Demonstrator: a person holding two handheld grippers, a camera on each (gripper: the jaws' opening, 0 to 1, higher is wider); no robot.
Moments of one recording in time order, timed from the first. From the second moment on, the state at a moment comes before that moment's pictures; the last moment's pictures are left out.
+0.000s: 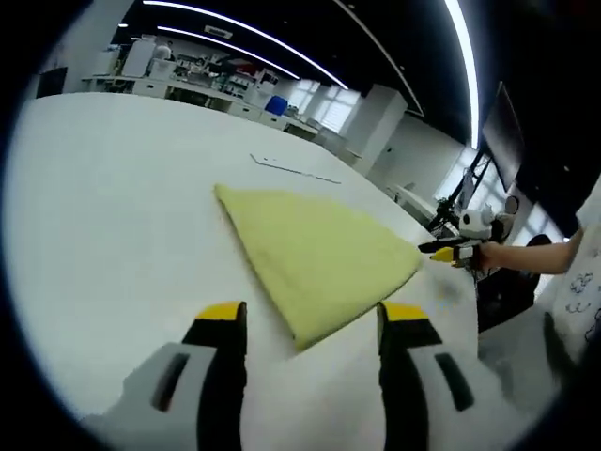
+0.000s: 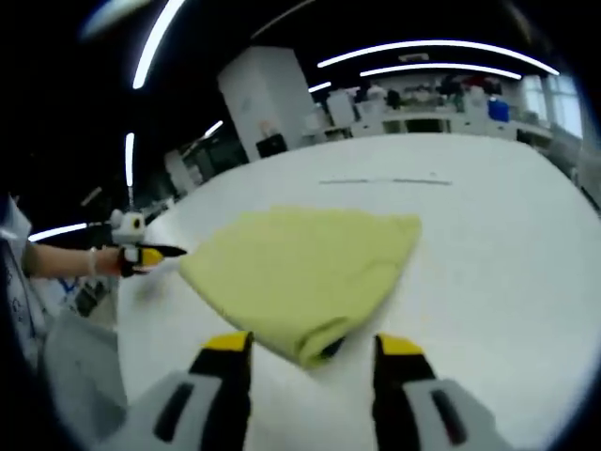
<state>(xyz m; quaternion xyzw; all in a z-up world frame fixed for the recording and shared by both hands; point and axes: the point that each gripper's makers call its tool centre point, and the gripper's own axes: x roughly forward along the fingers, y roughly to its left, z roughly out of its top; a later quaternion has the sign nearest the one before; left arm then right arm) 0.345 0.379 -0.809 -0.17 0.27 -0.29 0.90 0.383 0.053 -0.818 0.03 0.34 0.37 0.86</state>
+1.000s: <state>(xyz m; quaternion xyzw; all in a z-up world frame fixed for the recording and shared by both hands) 0.345 0.385 -0.835 -0.16 0.31 -0.27 0.90 0.372 0.051 -0.837 0.06 0.35 0.35 0.86</state>
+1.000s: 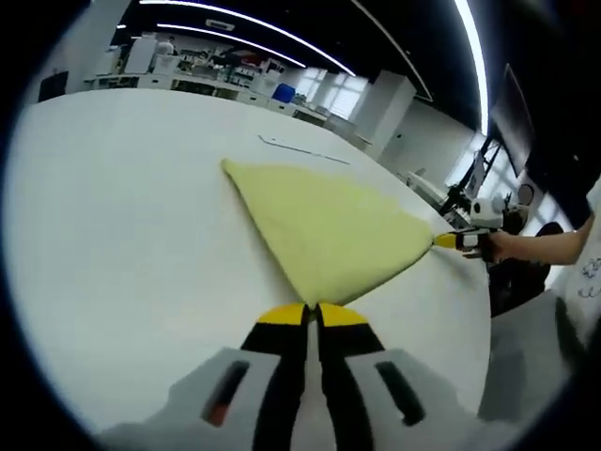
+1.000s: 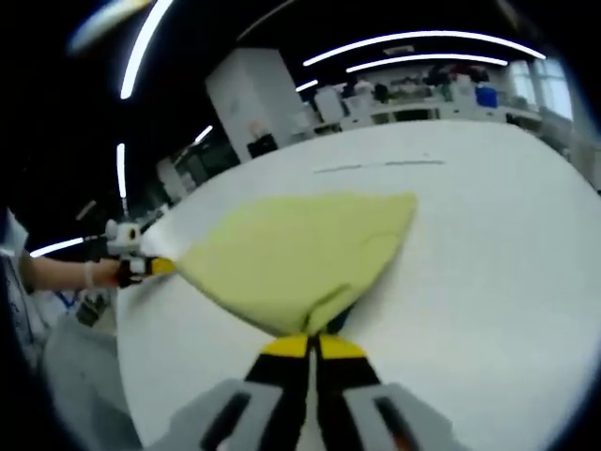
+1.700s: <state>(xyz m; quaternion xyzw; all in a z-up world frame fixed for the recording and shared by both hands) 0.326 0.394 -0.833 -0.17 0.31 -0.27 0.90 0.357 0.028 -0.833 0.05 0.36 0.35 0.86</state>
